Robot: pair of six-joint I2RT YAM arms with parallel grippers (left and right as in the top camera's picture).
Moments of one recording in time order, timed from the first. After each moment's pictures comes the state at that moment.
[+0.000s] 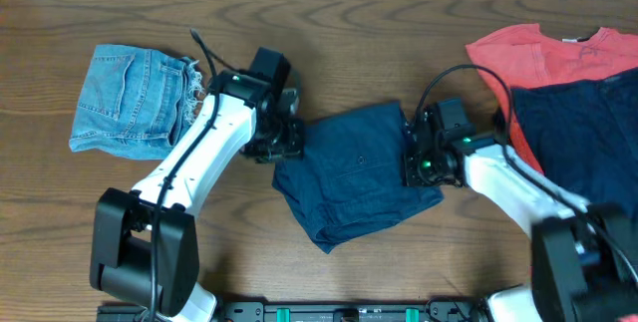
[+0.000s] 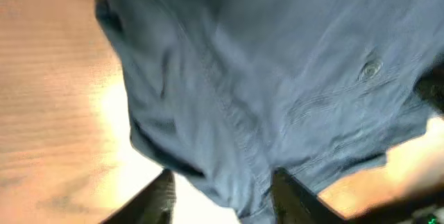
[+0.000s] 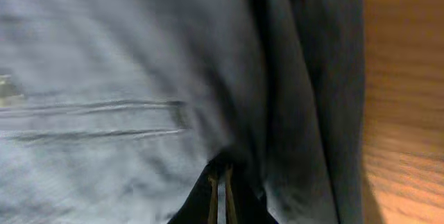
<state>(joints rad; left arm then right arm) -0.35 1.73 1.27 -1.07 0.30 -0.35 0.29 1.65 0.81 -0.52 -0.27 0.26</state>
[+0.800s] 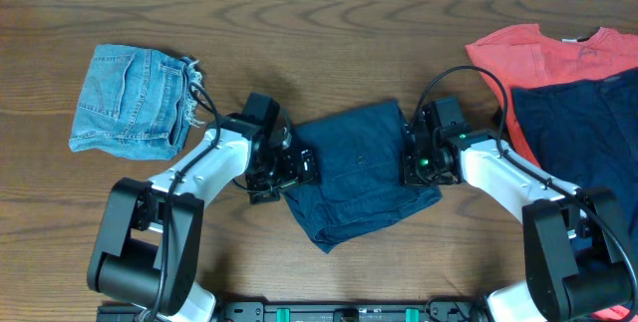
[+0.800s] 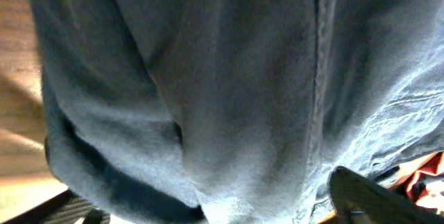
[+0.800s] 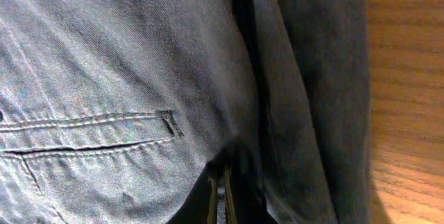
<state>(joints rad) -0.31 1.73 0.93 -0.72 0.50 -0.52 0.28 1.69 0.83 -0.50 -0.30 0.29</state>
